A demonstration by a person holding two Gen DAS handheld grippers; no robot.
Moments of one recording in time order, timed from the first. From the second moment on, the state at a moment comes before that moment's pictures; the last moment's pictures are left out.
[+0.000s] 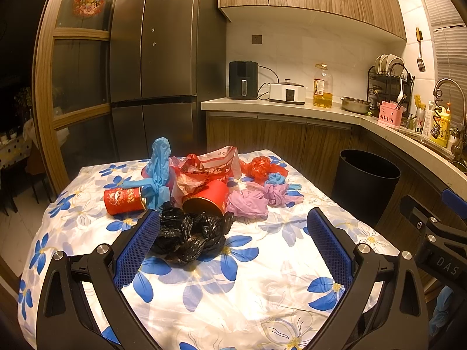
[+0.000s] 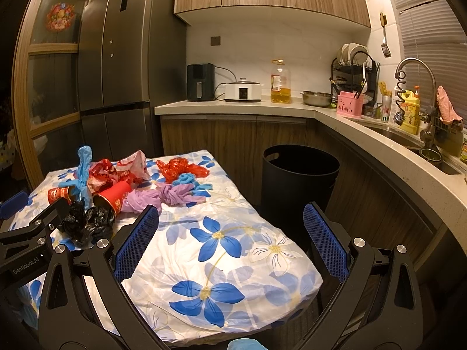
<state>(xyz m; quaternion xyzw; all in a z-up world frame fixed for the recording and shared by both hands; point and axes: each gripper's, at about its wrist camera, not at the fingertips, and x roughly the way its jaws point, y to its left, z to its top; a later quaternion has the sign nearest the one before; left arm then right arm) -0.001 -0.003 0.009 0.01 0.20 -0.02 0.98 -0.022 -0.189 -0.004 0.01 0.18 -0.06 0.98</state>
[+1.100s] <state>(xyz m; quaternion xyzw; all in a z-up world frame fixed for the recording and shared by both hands) -0.002 -0.002 0.011 0.01 0.20 -0.02 0.98 -0.023 -0.190 -0.004 0.02 0.18 -0.06 0.98</state>
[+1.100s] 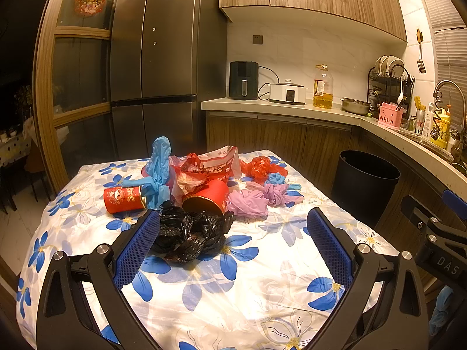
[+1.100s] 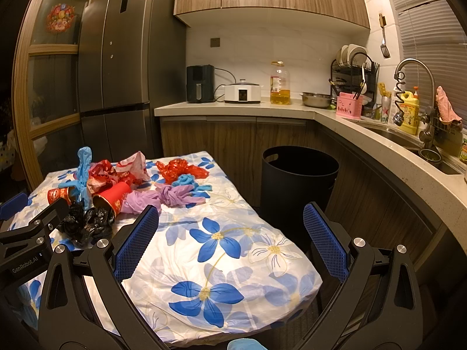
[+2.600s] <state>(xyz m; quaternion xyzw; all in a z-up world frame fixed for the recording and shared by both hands) 0.070 0.062 -0.075 -0.05 0.23 0.03 0.97 0.081 -0.151 -0.075 0.02 0.19 0.03 0.98</state>
